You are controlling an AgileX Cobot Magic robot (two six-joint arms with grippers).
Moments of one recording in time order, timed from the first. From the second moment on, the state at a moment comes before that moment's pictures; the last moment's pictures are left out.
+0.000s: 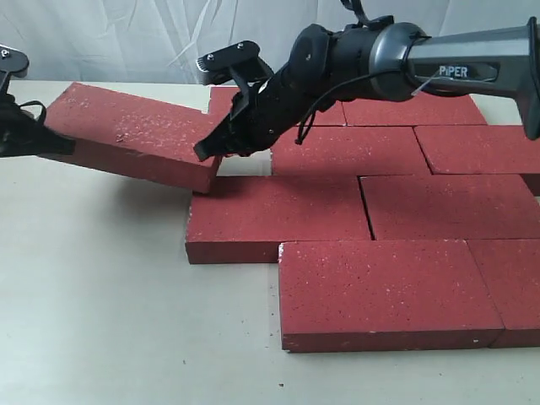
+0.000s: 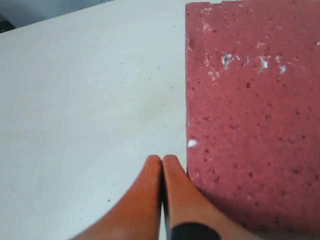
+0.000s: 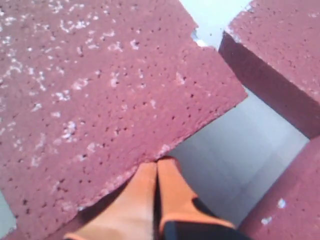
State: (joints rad) left arm -0.02 1.68 -0.82 -0.55 -0.07 0.76; right arm 0.60 2.14 -1.59 0.51 0.50 -0.56
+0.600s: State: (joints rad) left arm 0.09 1.80 -0.82 -0.65 -0.22 0.76; right arm 0.59 2.21 -1.61 0.49 0.27 -0.51
